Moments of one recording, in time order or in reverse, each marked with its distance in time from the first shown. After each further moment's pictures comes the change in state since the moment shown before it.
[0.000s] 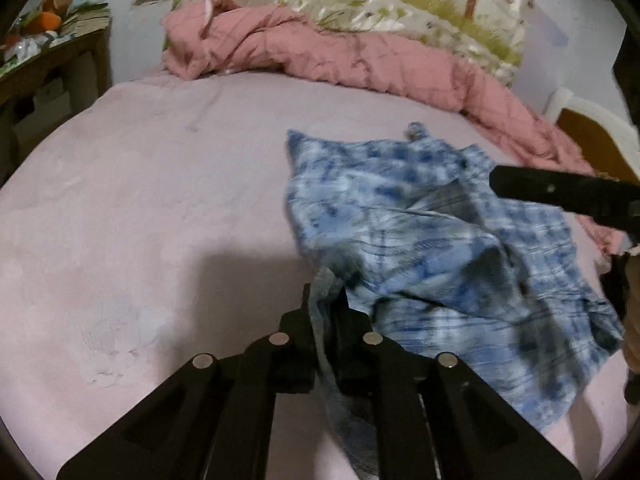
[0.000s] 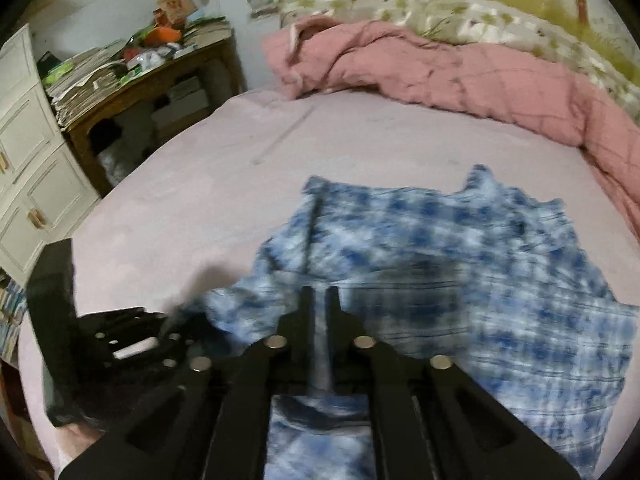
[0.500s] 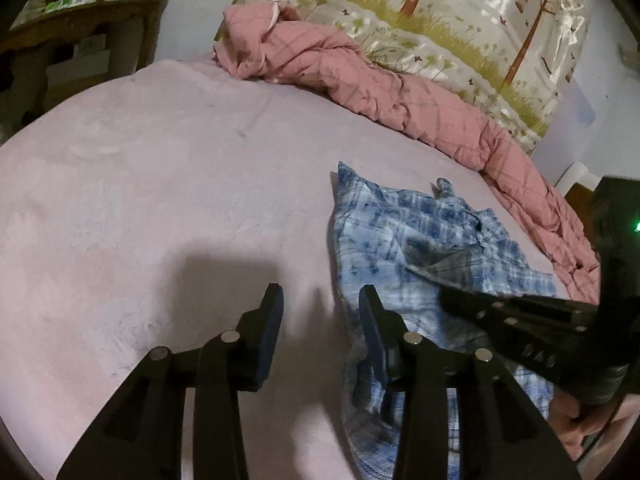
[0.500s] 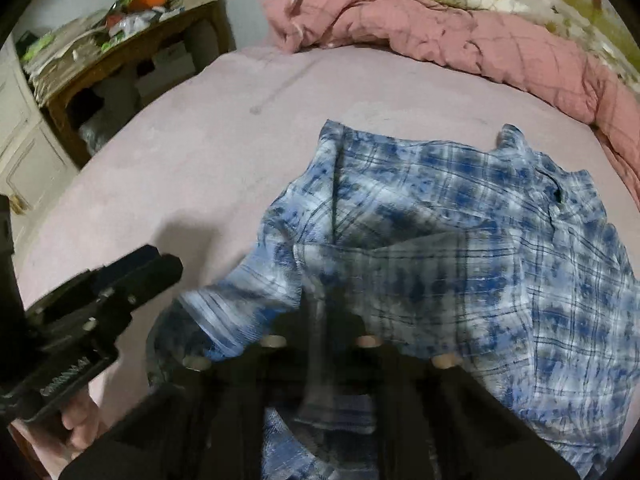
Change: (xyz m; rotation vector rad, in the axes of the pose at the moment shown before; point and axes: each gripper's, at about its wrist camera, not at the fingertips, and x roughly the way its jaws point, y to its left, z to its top) left arm -0.018 0.043 0.008 -0.216 -0.097 -0.047; right arm 0.059 0.030 -0.016 0.010 0.113 -0.062
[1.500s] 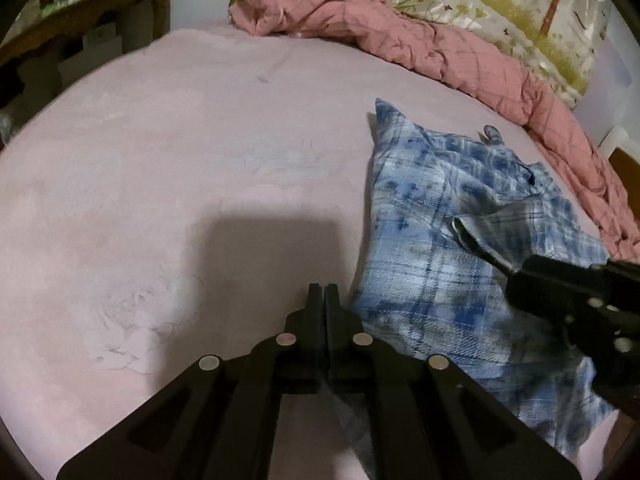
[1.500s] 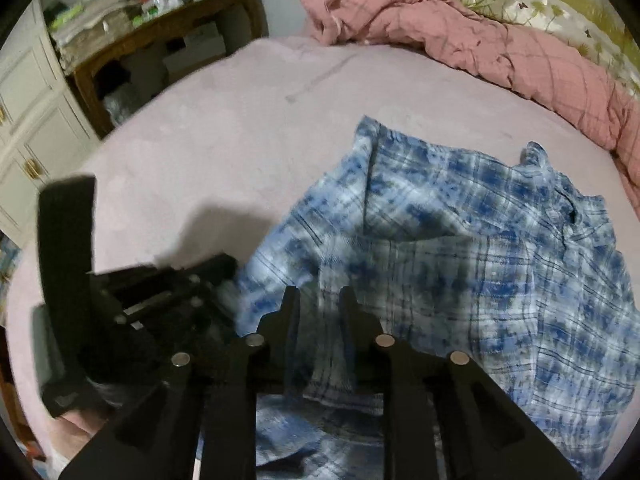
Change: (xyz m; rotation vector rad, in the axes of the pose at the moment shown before) left arm 0.045 0.001 -0.018 0.018 0.153 0.155; right arm -0.004 0.017 -0.004 -0.120 0.051 0.024
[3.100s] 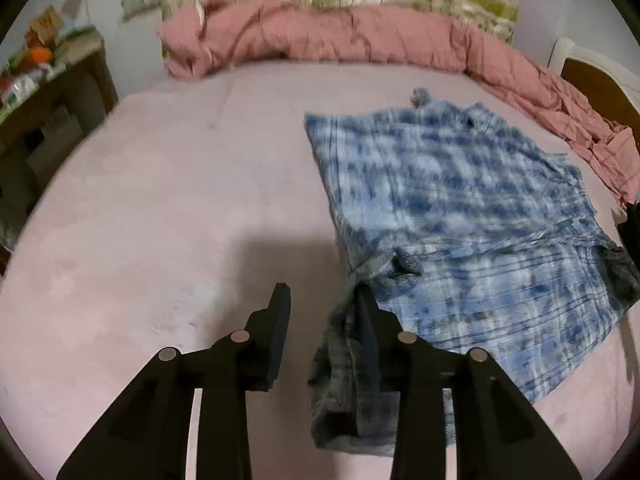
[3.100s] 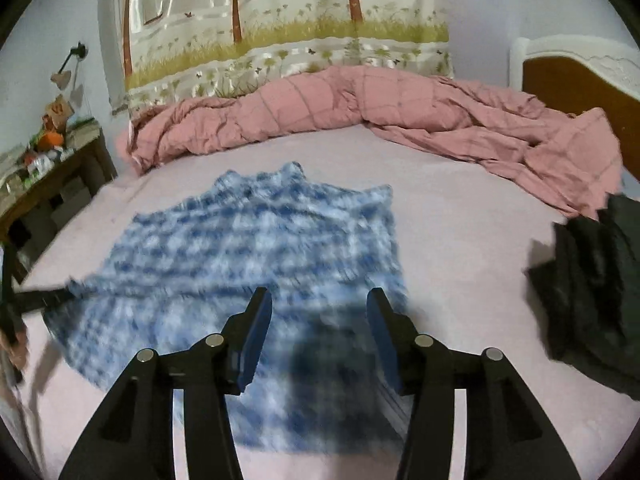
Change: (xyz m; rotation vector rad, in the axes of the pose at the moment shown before) left arm -0.081 -0.029 -0.029 0.339 -0.032 0.020; right arm -0.212 -0.209 -0.260 0.462 -0.383 -0.359
